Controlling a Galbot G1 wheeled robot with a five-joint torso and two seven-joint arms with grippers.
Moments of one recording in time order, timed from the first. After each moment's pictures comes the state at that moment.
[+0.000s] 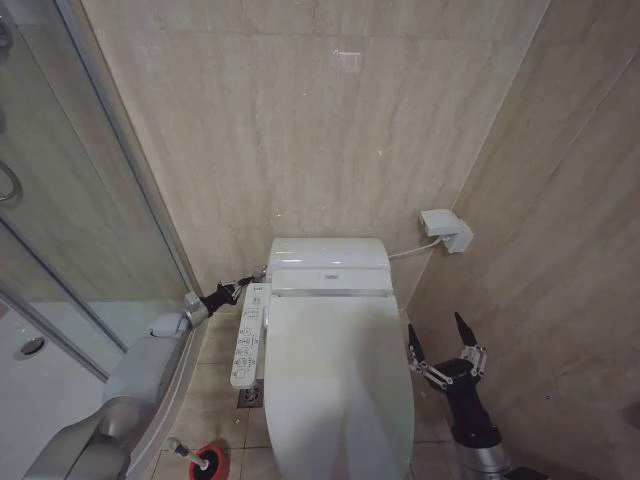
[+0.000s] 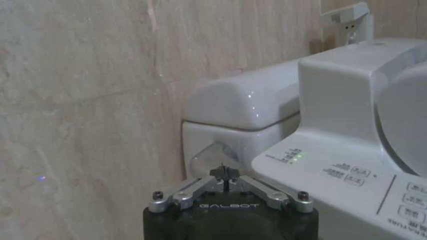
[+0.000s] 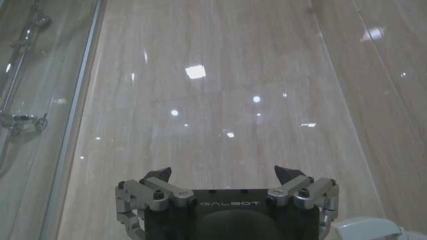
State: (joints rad) left arm 0.37 -1.21 -0.23 -0.58 -0.23 -0.49 0.80; right arm -1.68 1.38 0.63 2.04 0.45 0.75 -0.33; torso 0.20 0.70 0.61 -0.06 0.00
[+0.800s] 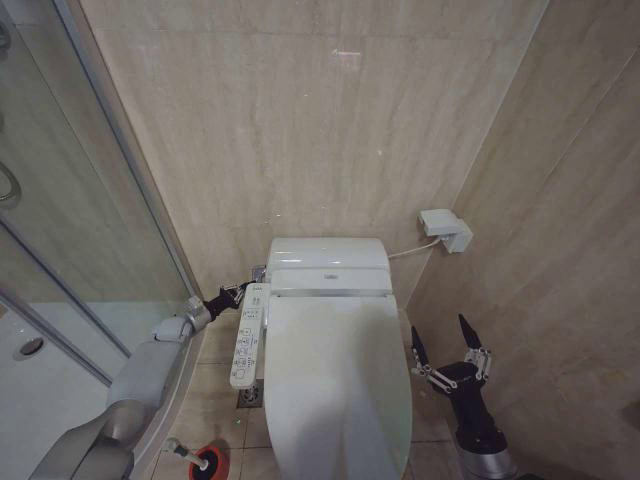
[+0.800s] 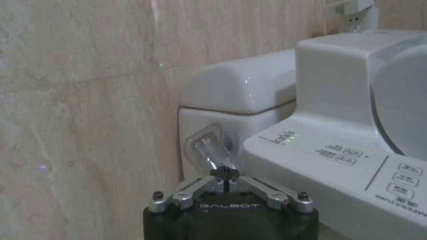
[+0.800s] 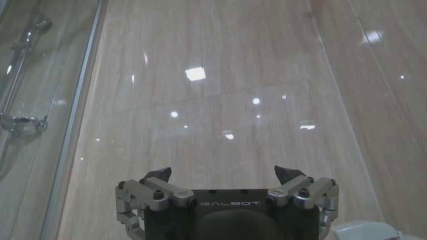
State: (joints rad) left arm 0.38 -1.22 -0.24 -0.56 -0.23 -0.49 0.79; right arm -1.70 1.38 0.63 2.06 0.46 0.76 -0.33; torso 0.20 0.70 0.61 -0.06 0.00
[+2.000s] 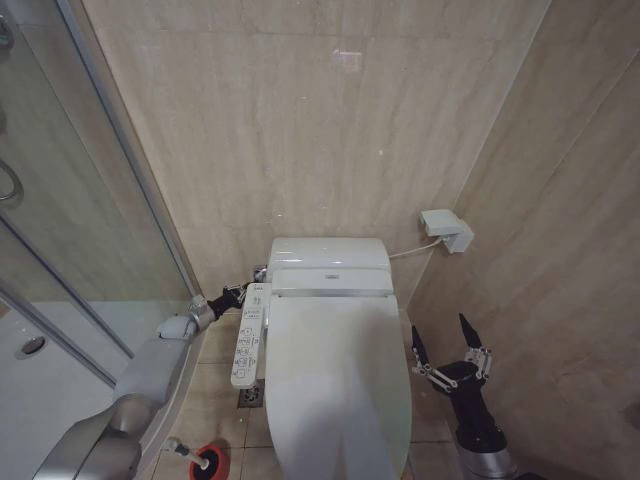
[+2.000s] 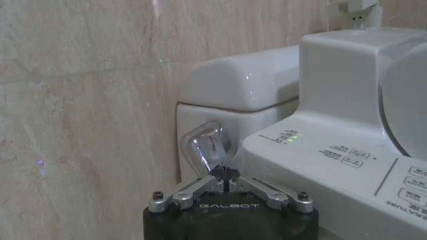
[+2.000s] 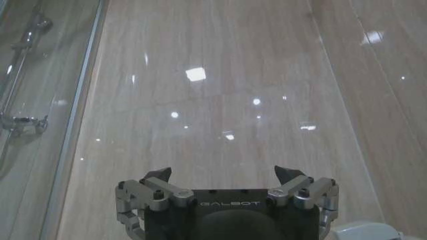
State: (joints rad) left arm 0.35 -1.24 -0.23 -0.51 -0.22 -0.49 0.79; right arm -1.69 1.38 0.64 2.05 0.46 0.76 -0.33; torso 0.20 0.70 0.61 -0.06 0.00
